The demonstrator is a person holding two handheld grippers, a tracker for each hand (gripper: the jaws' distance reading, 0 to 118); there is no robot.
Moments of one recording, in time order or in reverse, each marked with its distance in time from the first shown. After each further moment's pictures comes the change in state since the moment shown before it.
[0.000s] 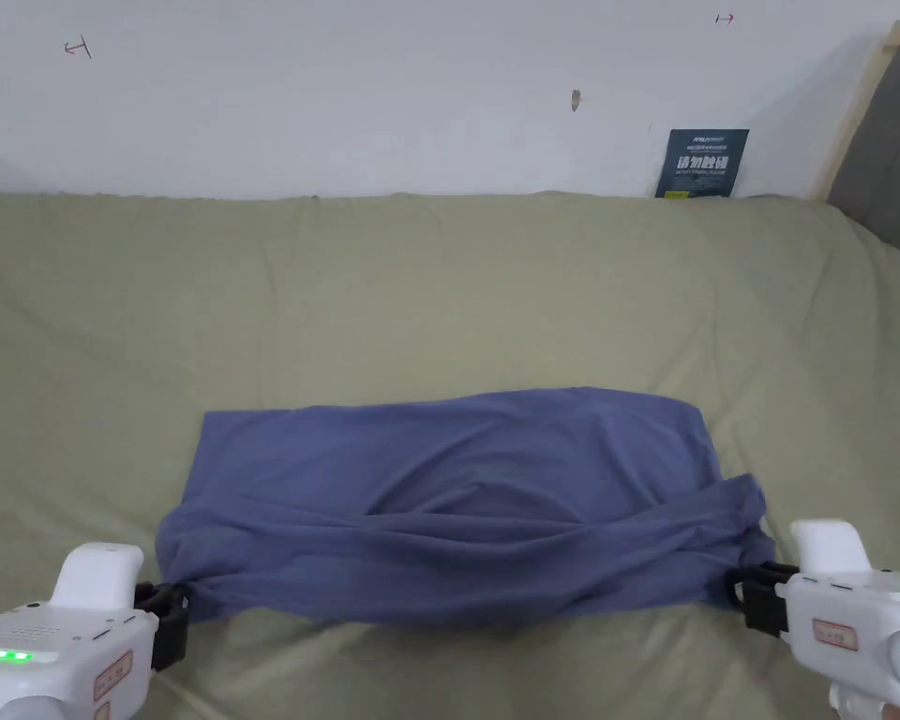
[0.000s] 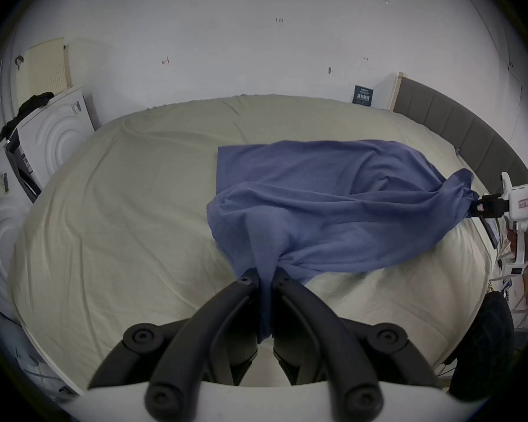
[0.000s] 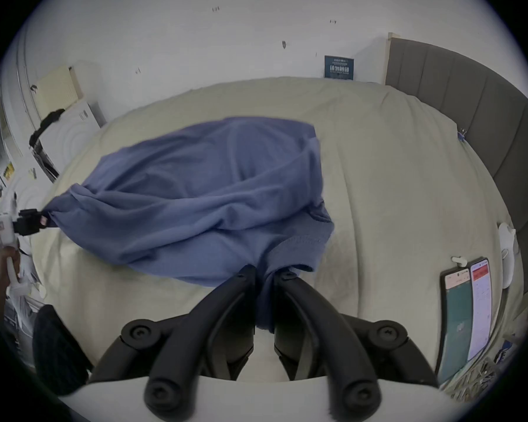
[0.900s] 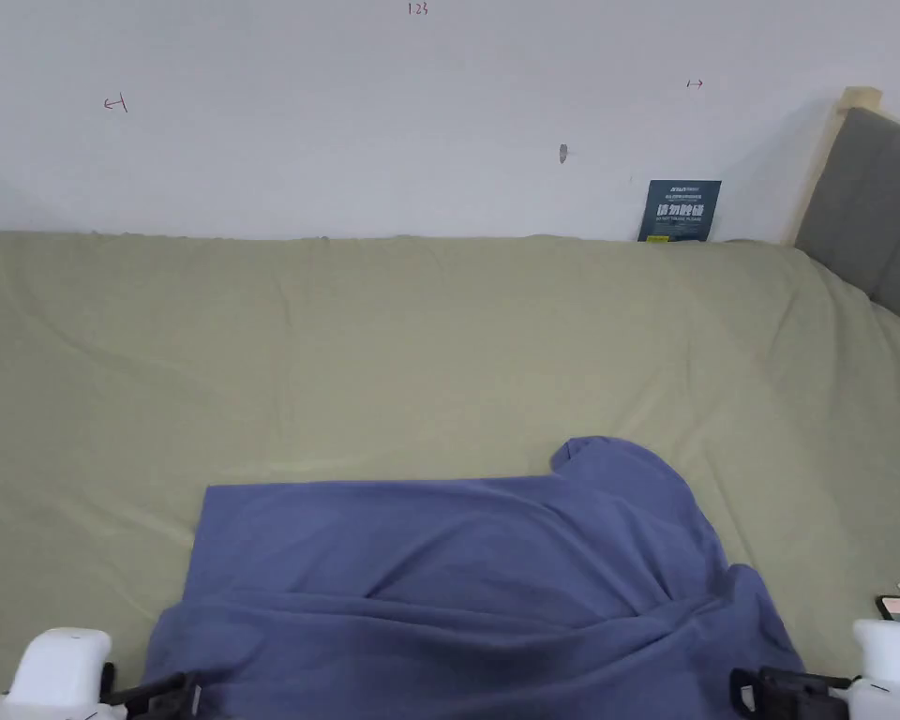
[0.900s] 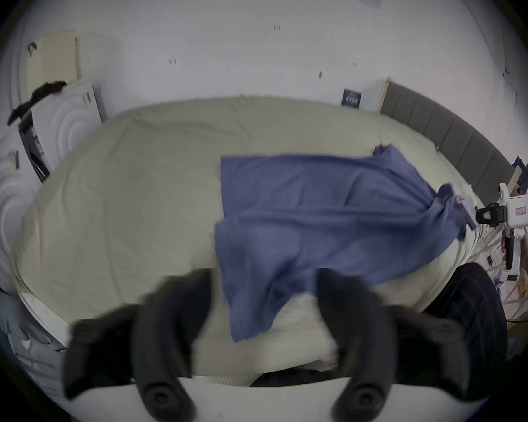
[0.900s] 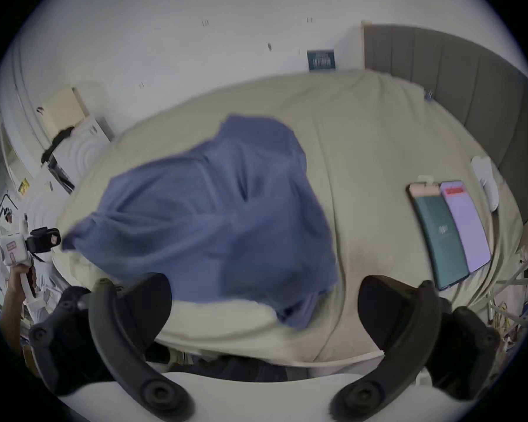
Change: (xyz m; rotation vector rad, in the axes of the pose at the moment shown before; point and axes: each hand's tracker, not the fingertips) left arm -0.007 -0.074 0.098 0.059 -0.028 0.022; right arm -0.009 -0.100 0.105 0.059 0.027 -0.120
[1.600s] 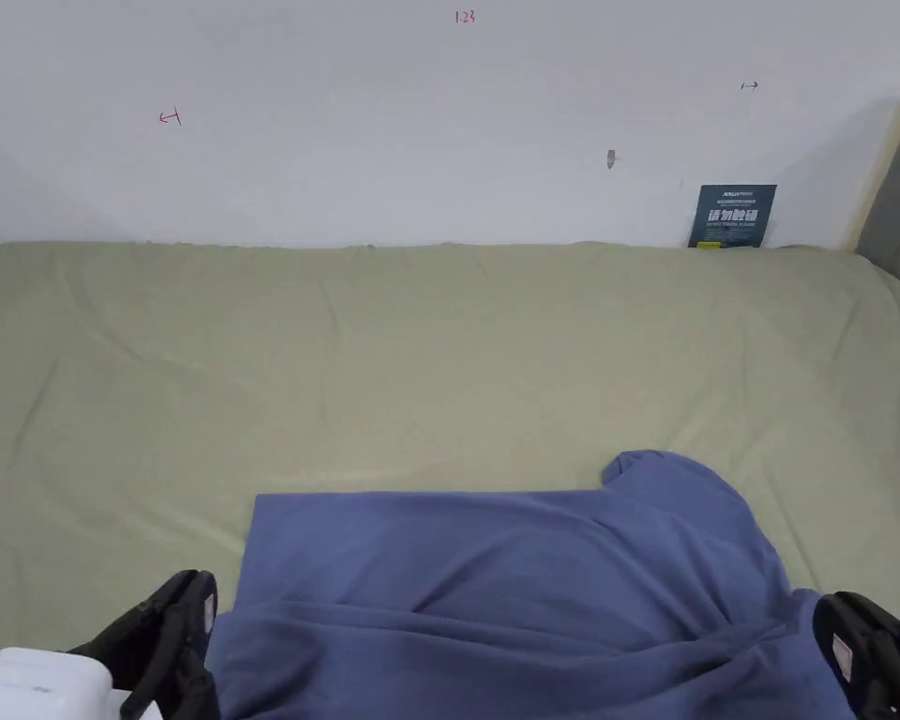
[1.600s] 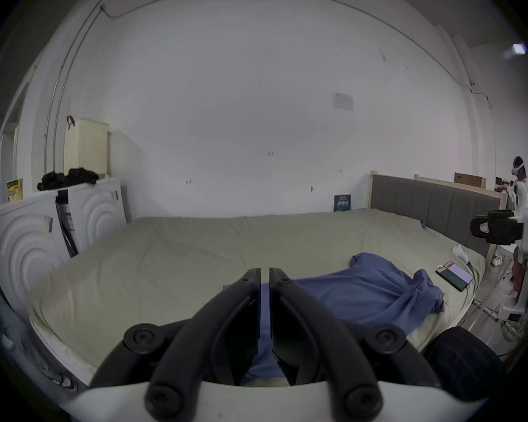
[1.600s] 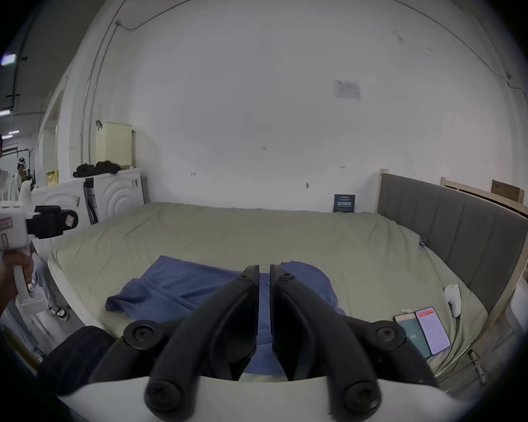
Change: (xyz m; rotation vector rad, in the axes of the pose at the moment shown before) left arm 0.073 0.028 0.112 0.523 0.064 -0.040; right arm -0.147 -0.002 0.127 0.569 0.002 0.264
